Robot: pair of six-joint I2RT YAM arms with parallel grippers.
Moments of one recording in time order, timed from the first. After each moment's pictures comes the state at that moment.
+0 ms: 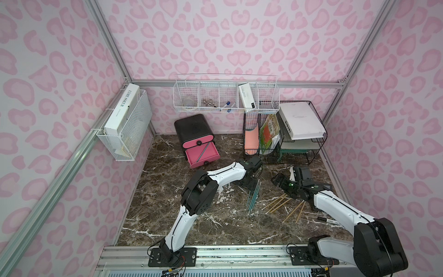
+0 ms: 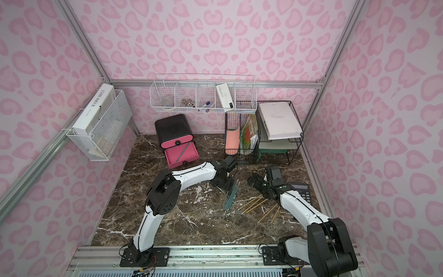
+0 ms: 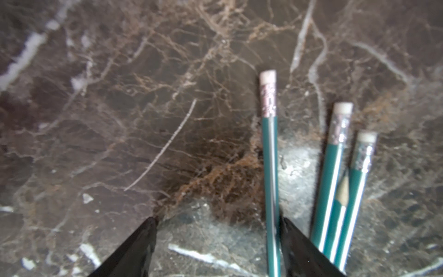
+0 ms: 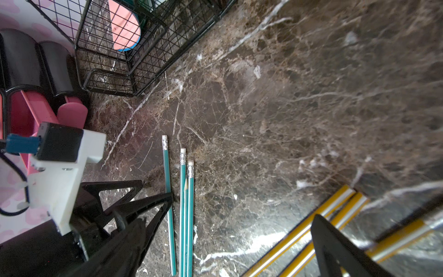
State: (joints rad) left arm -0.81 2.24 1.75 -0.85 -0.09 -0.41; right arm 0.27 1.24 0.61 -0.23 -0.22 0.78
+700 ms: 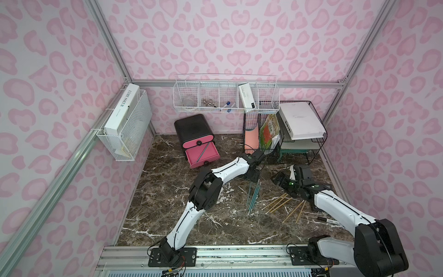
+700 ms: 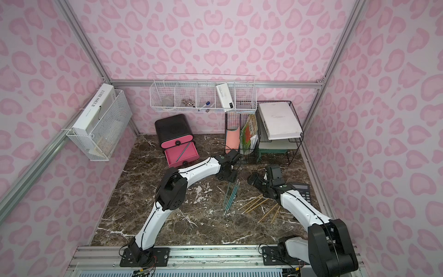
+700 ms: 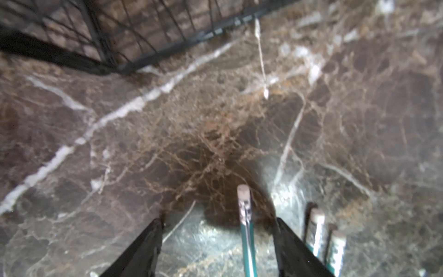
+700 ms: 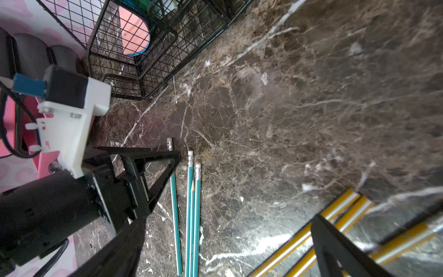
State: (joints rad) left arm -0.78 2.41 2.02 -0.88 -0.11 -0.43; right arm 0.27 1.24 0.63 -0.23 -0.22 0.78
